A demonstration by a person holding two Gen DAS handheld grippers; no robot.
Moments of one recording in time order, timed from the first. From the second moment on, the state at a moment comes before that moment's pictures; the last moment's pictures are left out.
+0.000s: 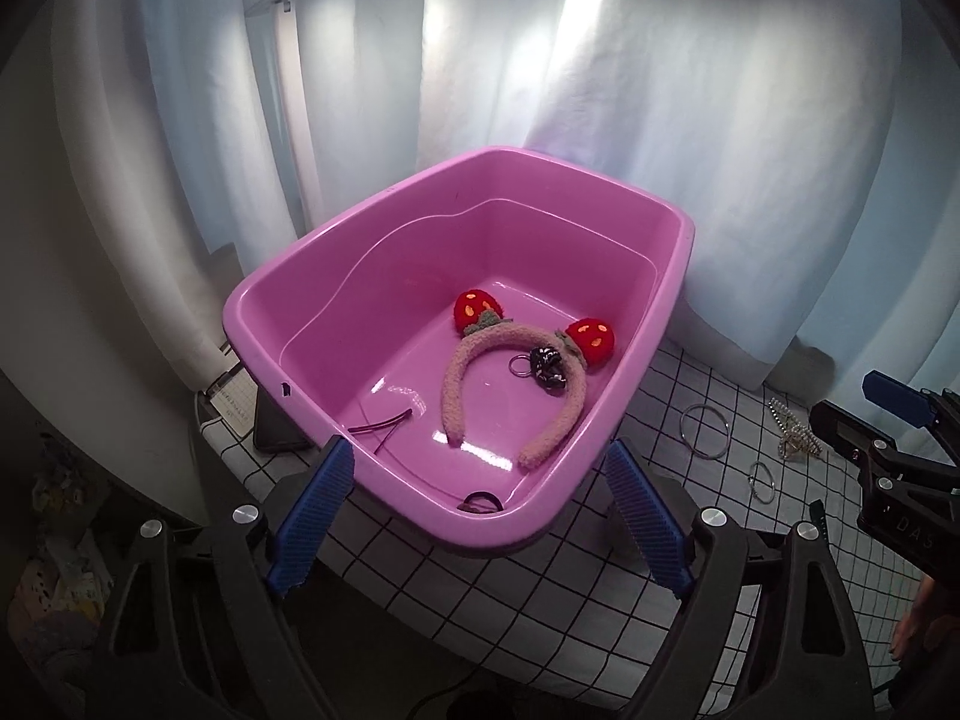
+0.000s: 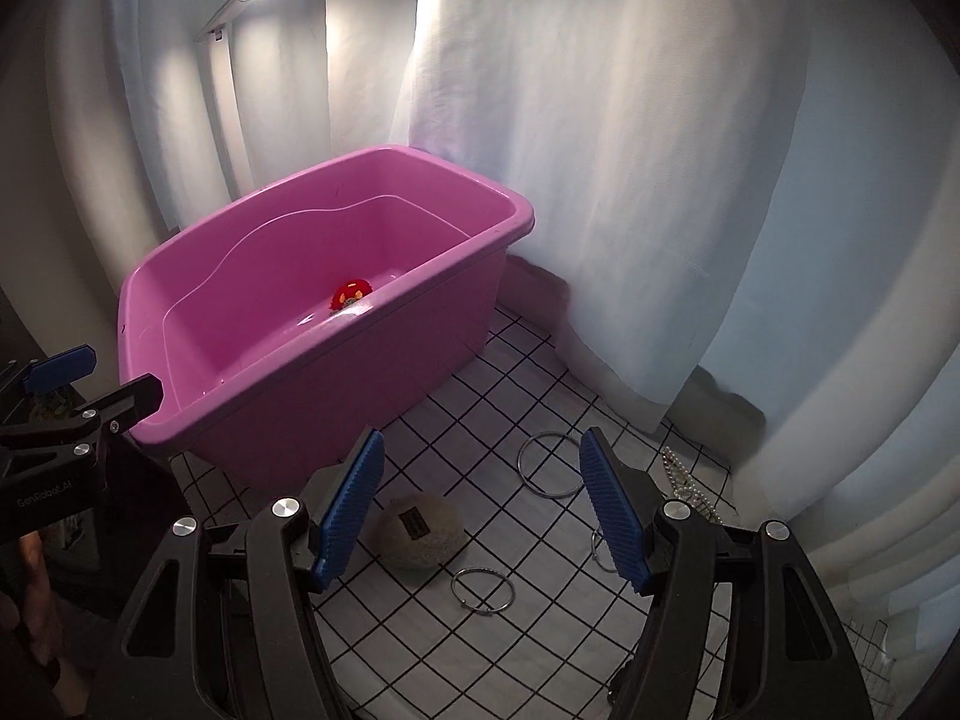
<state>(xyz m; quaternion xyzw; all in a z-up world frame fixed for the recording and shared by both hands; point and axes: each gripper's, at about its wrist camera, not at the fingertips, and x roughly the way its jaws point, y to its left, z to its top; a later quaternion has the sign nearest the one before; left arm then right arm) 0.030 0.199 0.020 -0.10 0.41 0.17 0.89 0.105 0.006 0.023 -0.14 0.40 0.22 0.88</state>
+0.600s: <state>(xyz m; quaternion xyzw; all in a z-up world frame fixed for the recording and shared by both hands) 0.033 0.085 -0.048 -0.06 0.47 0.08 0.88 0.030 -0.200 -0.069 -0.01 0.48 0.08 0.87</state>
